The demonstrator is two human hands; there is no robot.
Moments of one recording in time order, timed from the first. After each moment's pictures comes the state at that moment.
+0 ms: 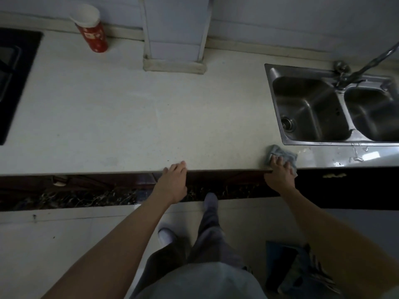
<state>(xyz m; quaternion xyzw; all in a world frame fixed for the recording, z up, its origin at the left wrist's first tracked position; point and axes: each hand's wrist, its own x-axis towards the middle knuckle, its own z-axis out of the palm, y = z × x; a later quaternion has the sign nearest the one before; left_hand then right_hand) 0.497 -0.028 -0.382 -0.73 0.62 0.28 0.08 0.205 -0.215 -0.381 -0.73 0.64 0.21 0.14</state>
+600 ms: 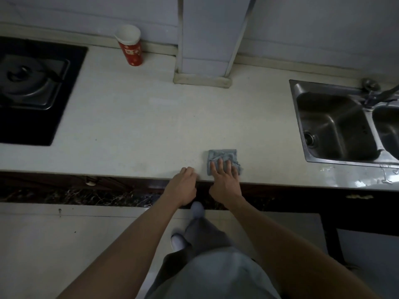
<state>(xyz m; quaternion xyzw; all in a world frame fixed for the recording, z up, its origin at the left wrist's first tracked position) 0.540 -0.017 -0.366 -0.76 0.57 0.31 0.00 0.405 -0.107 -0.386 -0.88 0.42 0.19 0.14</state>
